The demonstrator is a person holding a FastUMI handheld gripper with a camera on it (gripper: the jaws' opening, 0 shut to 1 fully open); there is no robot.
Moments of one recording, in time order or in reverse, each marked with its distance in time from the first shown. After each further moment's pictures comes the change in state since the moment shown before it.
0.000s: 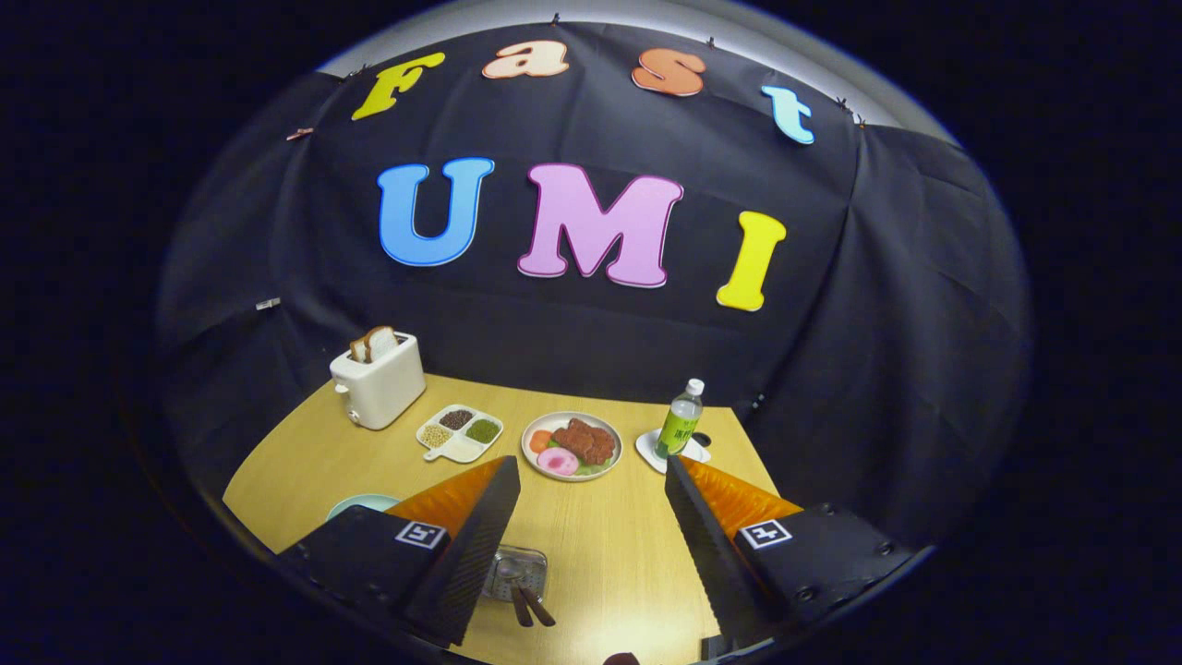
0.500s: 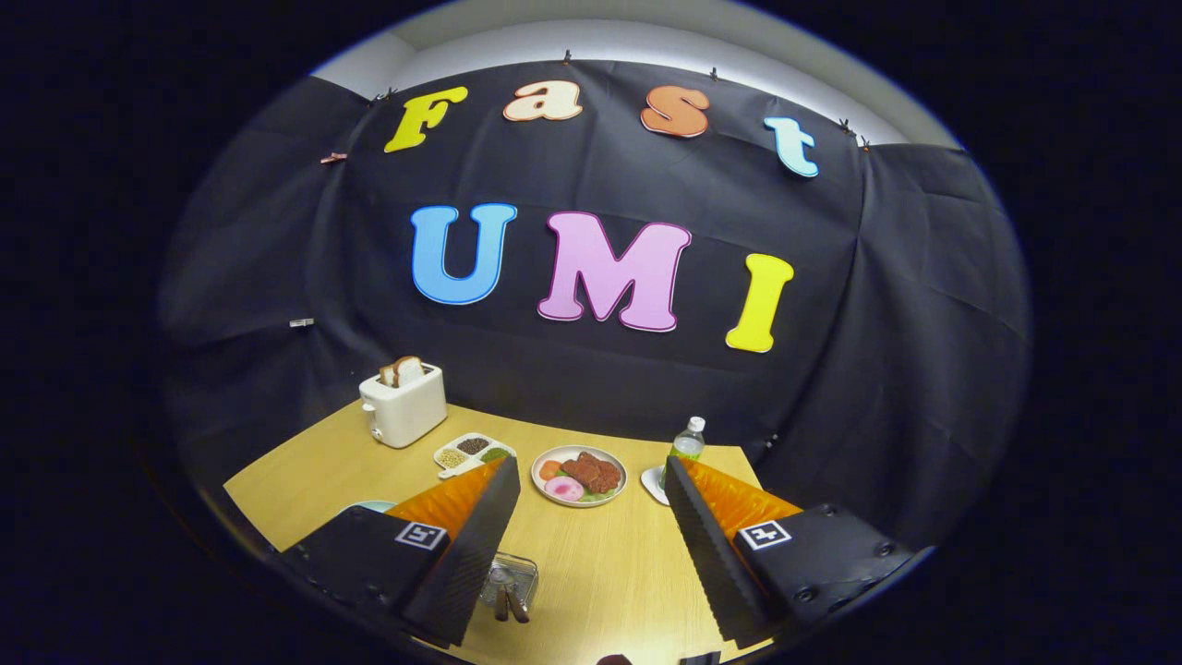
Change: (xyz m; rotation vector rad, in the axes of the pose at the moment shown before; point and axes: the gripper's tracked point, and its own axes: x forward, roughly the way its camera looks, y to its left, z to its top) arm -0.027 -0.017 0.004 -0.015 -0.115 0.102
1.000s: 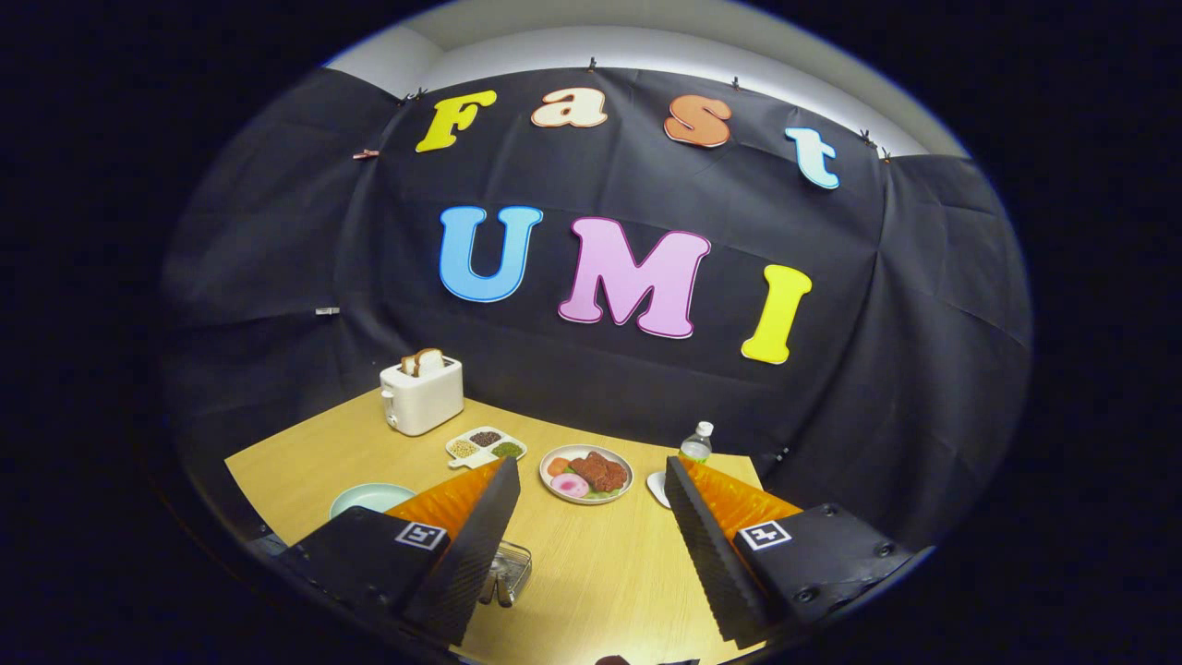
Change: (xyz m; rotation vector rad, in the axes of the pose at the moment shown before) arm -0.019 -0.007 -0.009 -0.044 -0.023 0.068
